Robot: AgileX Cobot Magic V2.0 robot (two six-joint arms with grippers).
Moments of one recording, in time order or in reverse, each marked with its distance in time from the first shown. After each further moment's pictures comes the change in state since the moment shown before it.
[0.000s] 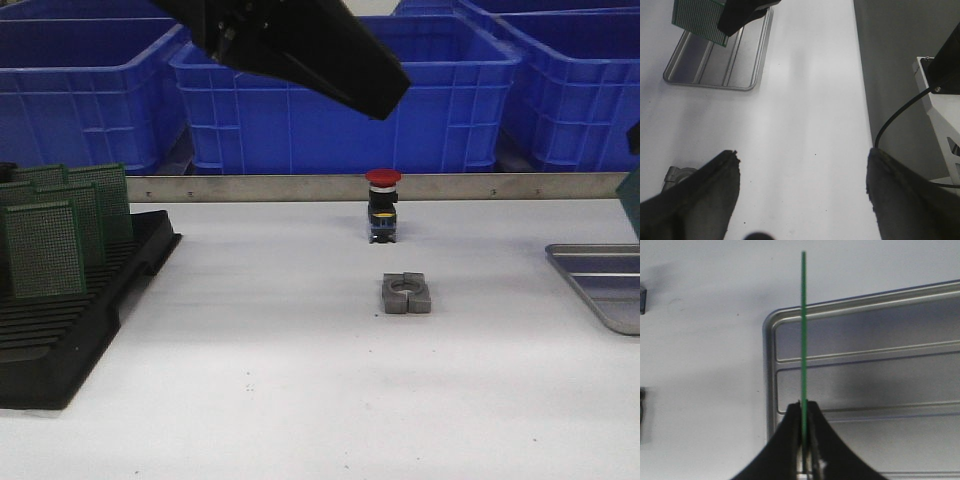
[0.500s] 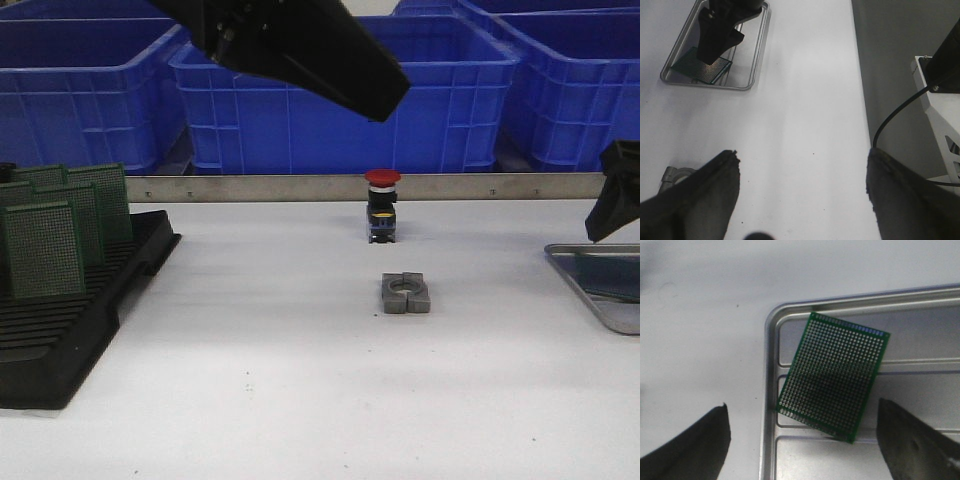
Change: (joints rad) left arm 0.008 0.002 0.000 0.004 0.006 0.000; right arm 0.000 0.121 -0.086 -0.055 0.045 0.000
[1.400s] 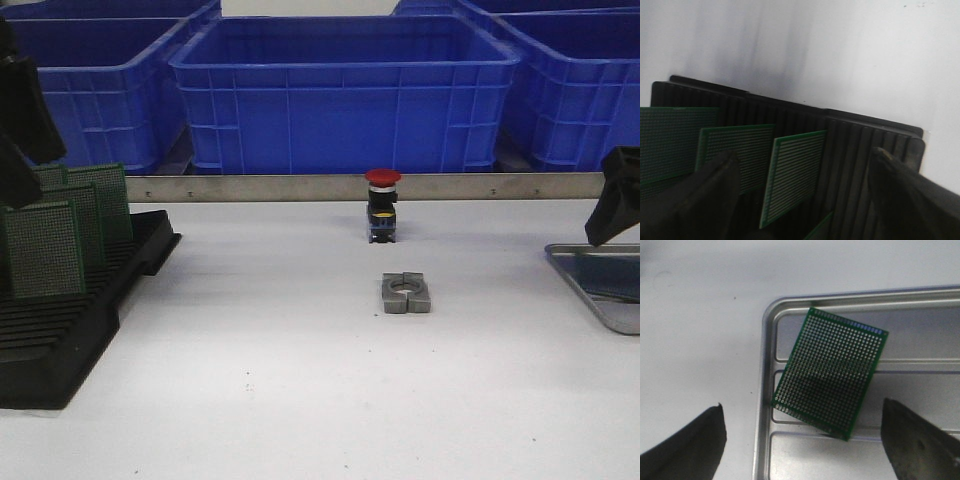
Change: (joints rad) left arm 0.430 -0.010 -0.005 0.633 0.000 0.000; right arm 0.000 0.000 0.000 -0.035 0.000 0.000
